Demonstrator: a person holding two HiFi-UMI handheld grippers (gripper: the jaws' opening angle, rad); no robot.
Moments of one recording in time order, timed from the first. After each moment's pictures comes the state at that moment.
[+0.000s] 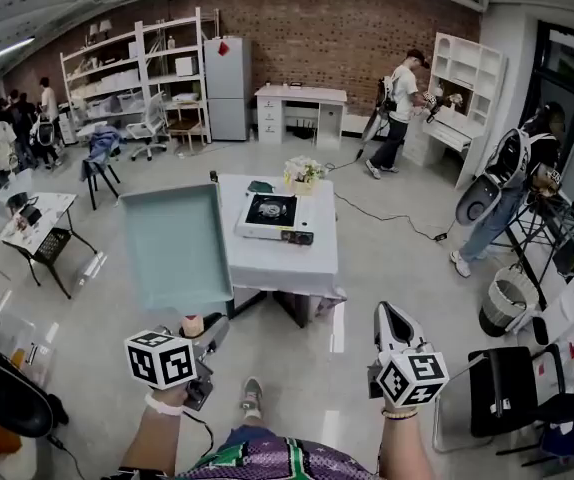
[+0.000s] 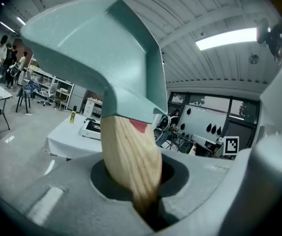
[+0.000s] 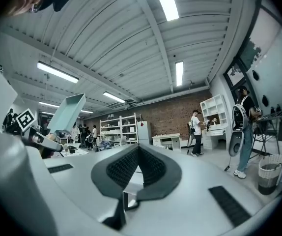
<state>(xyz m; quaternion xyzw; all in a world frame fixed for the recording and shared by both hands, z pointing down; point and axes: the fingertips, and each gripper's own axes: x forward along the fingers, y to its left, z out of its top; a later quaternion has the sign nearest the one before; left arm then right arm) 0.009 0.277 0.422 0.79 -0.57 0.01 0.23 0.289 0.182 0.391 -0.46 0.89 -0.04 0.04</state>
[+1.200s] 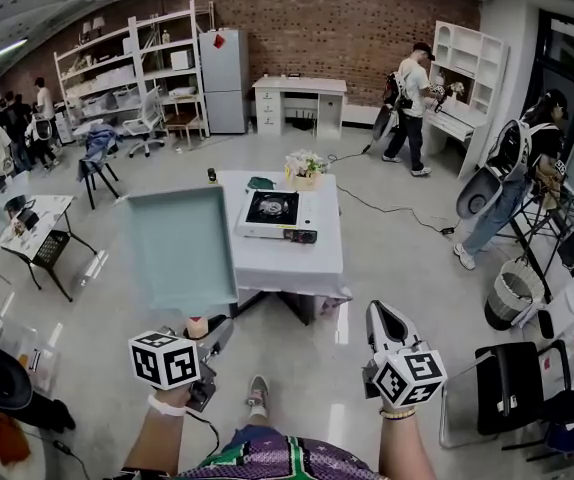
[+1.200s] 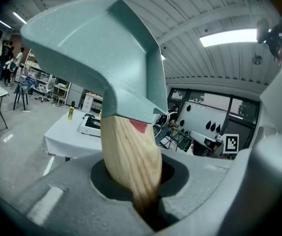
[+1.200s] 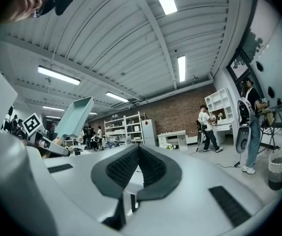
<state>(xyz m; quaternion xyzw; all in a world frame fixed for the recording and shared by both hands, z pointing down) -0.005 0.237 0.437 0.79 -0.56 0.03 0.25 0.251 0.151 0.402 -0.43 0.90 -0.06 0.04</state>
